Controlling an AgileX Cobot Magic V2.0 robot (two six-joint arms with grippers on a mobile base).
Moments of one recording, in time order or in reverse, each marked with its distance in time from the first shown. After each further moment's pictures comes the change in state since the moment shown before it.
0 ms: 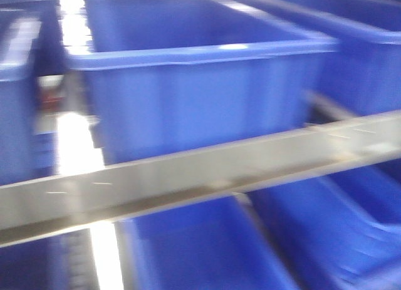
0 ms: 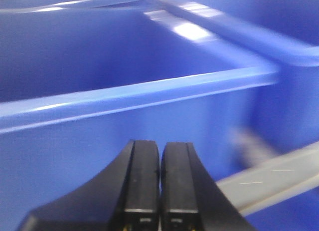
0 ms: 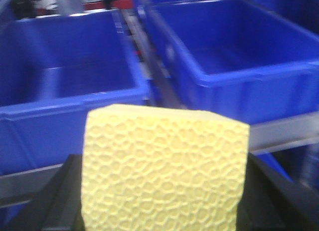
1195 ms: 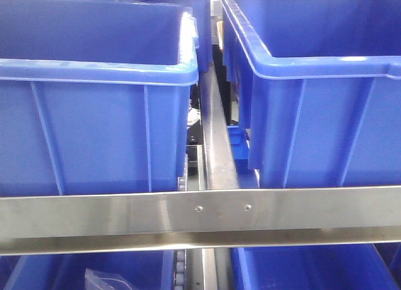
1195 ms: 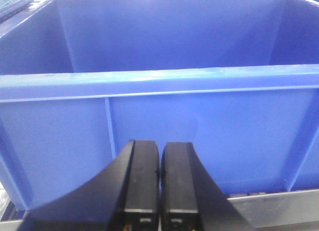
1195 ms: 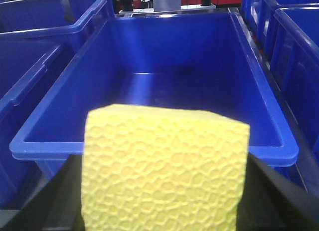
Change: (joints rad) left arm 0.000 0.000 0.000 0.000 0.000 0.000; right arm 0.000 0.000 0.000 0.000 0.000 0.000
